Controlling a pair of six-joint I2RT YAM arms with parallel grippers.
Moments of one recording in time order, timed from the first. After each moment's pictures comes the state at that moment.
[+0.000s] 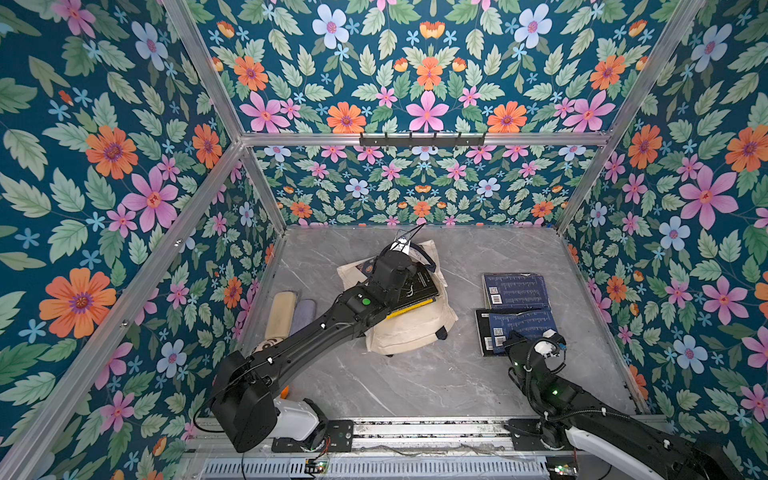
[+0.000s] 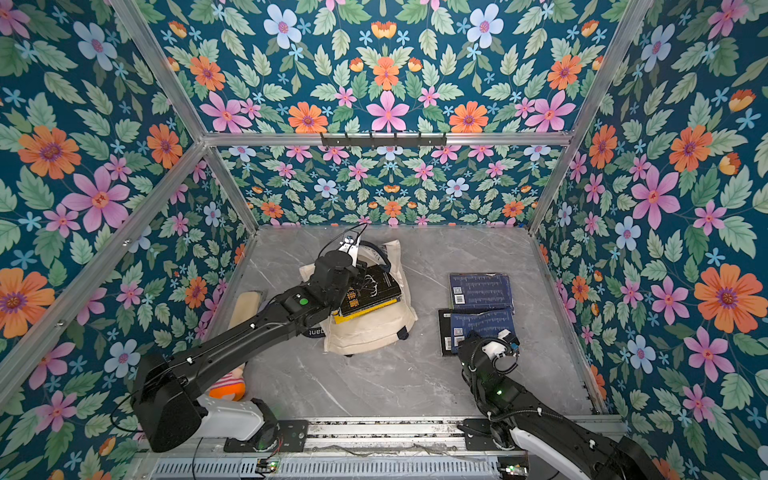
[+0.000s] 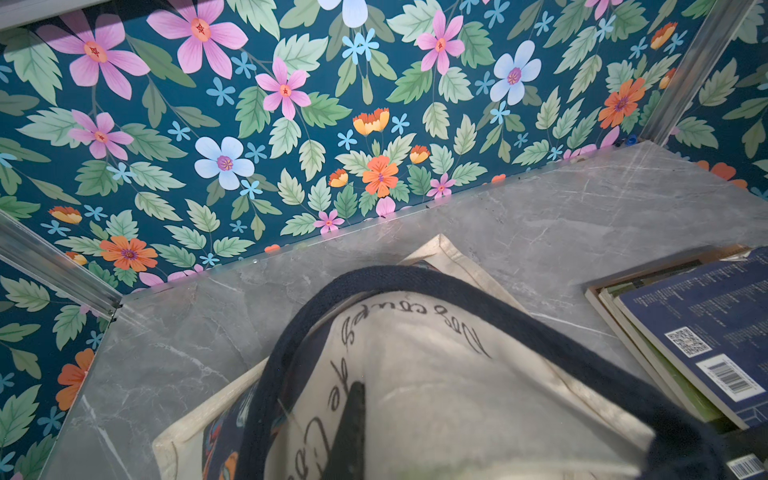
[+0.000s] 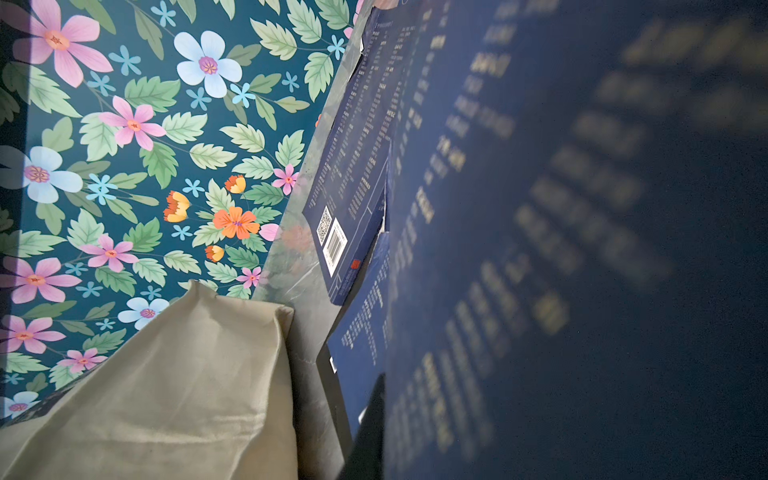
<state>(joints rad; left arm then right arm) -0.81 1.38 1.14 -0.14 -0.55 -0.05 0.67 0.70 0.06 0.08 0.66 1.44</state>
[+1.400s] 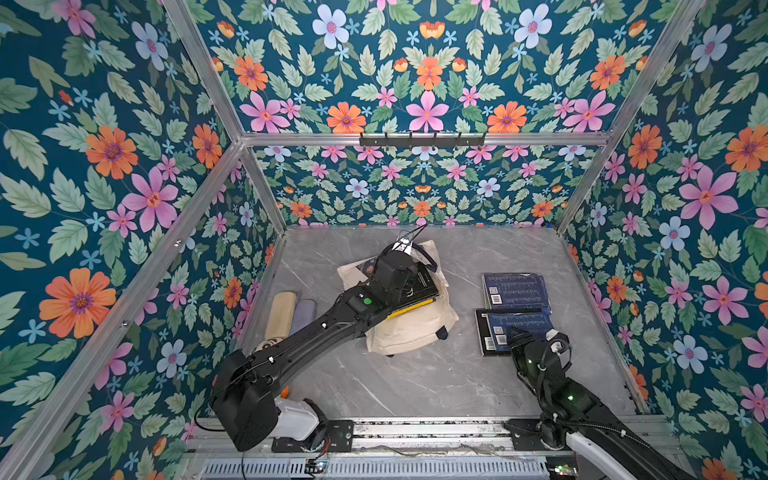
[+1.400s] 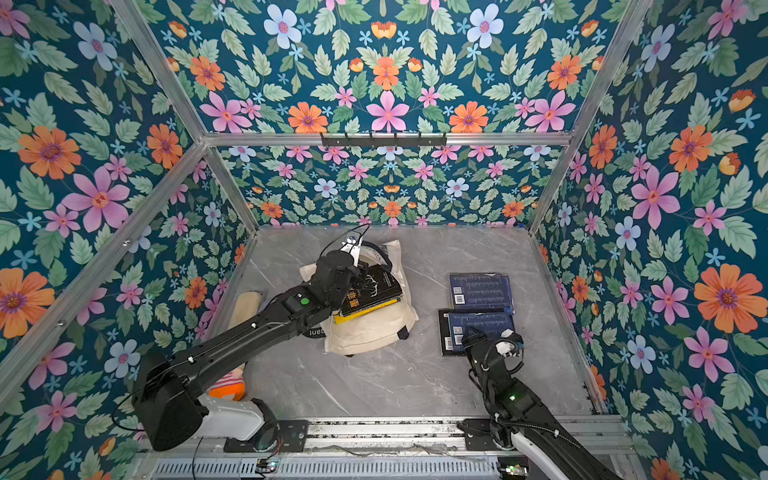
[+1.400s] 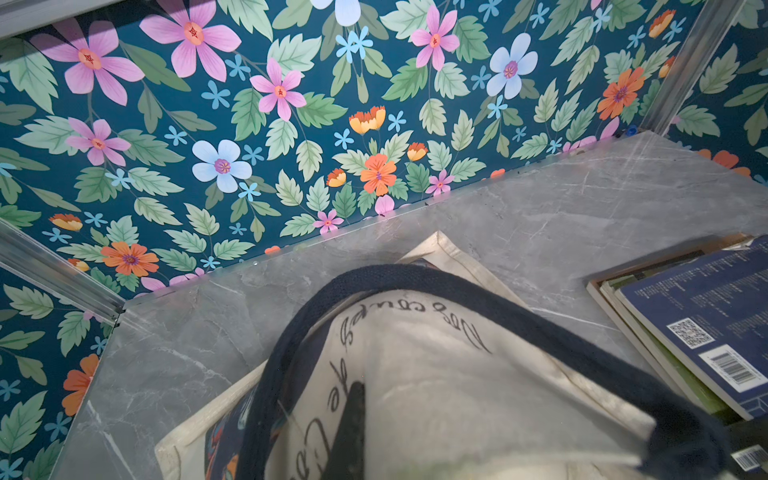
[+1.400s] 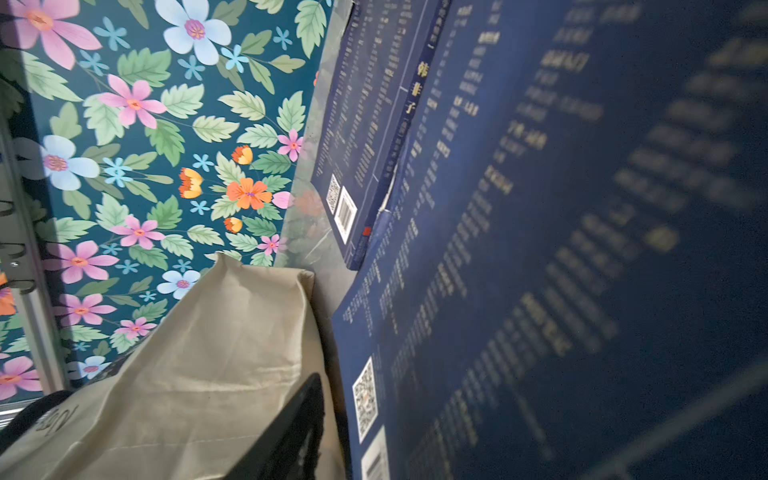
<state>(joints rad) -0.81 1.39 1.15 -0.15 -0.55 -0.03 0.54 0.47 0.12 -0.21 0.39 1.45</state>
